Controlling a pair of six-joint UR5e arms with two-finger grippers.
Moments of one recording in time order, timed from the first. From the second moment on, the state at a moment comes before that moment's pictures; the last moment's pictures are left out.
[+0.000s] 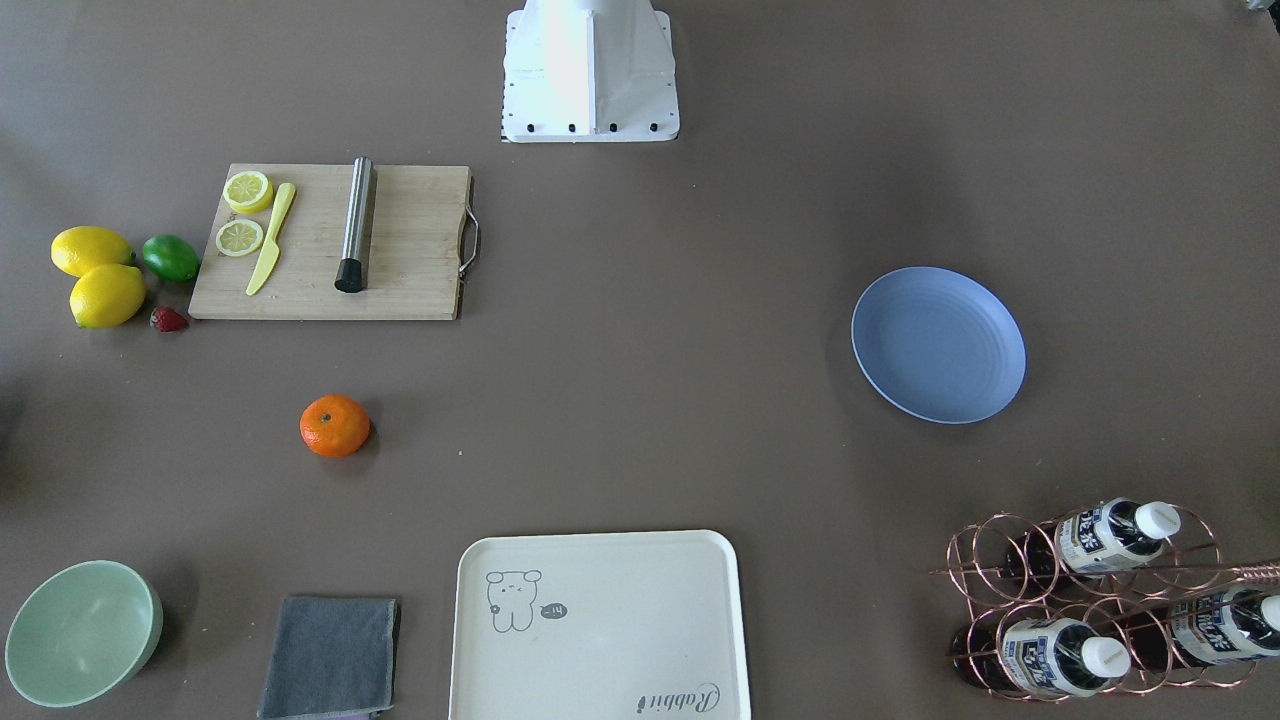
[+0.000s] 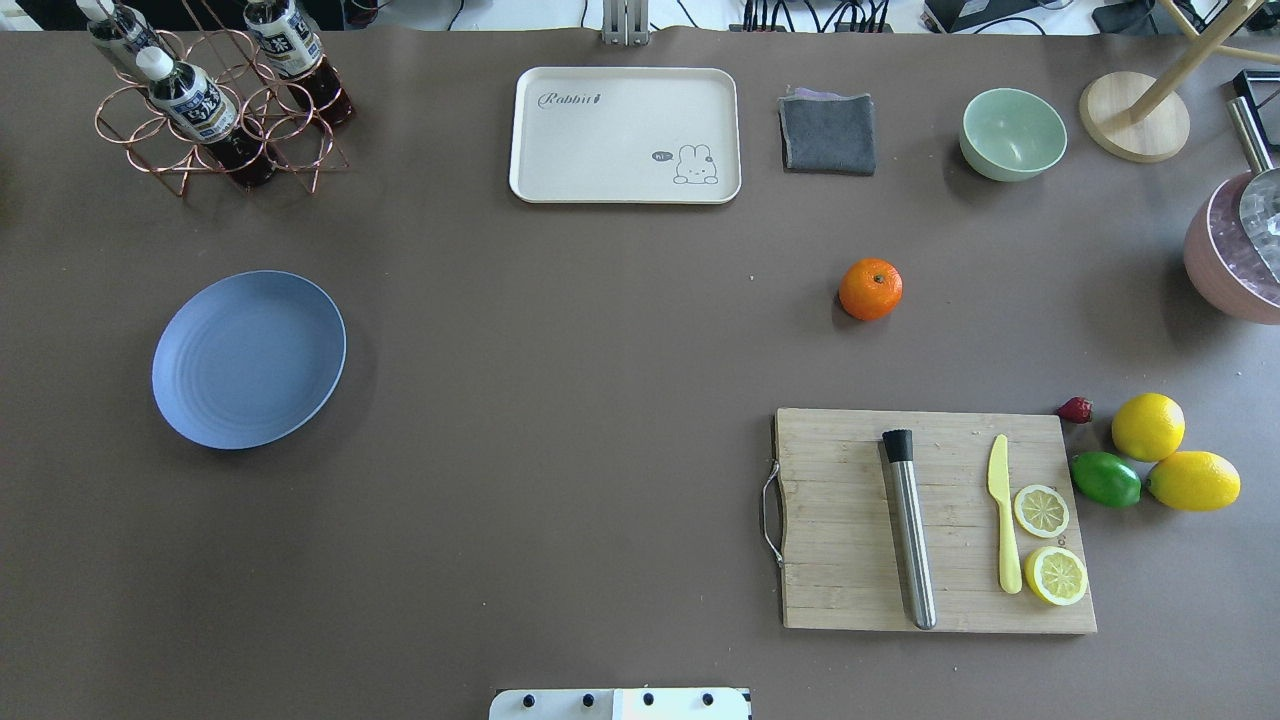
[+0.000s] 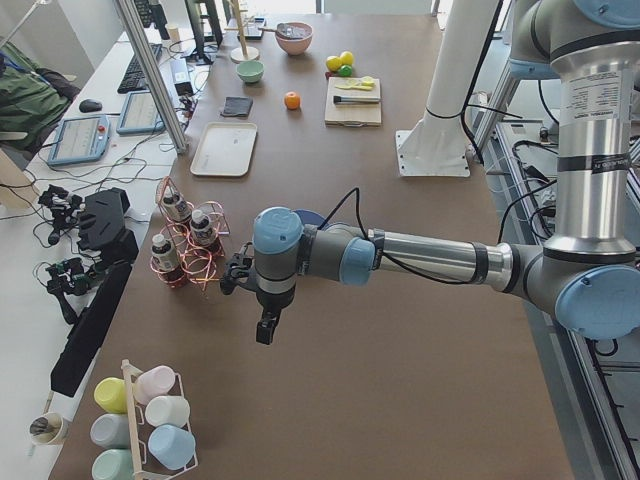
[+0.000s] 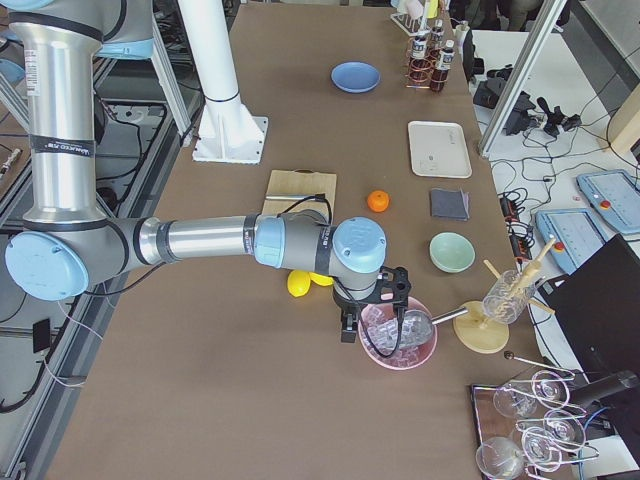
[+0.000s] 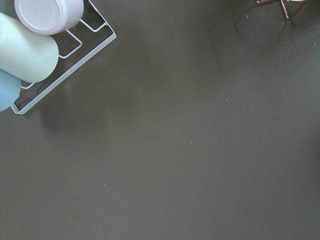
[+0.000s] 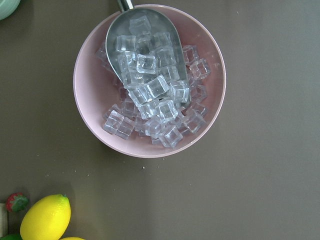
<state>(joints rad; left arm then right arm) -1.55 -1.50 -1.75 -1.65 -2.26 0.07 1.67 -1.61 1.75 -1.79 2.40 -0.08</state>
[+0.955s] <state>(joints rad) -1.55 -1.51 -1.74 -1.65 -2.26 0.07 1.66 -1.61 1.75 -1.79 2.39 -0.08</state>
